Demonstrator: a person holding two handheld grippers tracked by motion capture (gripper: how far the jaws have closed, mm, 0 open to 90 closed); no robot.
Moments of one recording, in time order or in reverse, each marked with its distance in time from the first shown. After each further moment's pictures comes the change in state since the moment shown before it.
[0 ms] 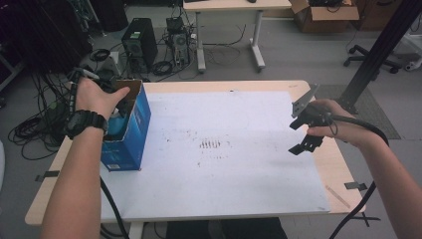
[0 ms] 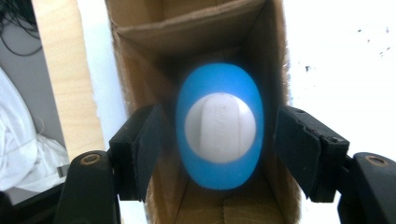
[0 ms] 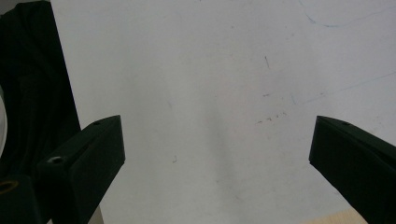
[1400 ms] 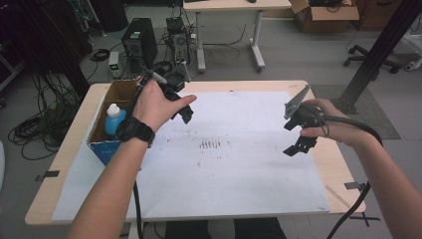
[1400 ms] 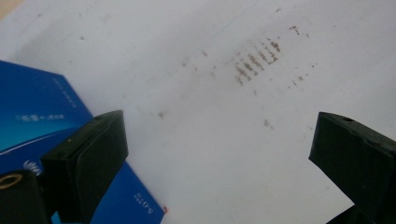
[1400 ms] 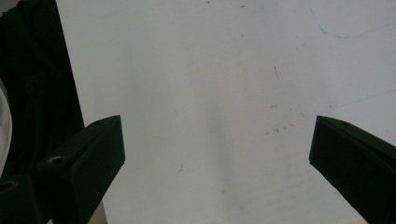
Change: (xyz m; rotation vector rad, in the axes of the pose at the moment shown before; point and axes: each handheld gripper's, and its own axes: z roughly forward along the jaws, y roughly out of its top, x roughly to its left) left arm -0.153 0.012 0.000 -0.093 -0.178 0.448; right arm 0.008 0.017 0.006 0.026 0.007 -0.024
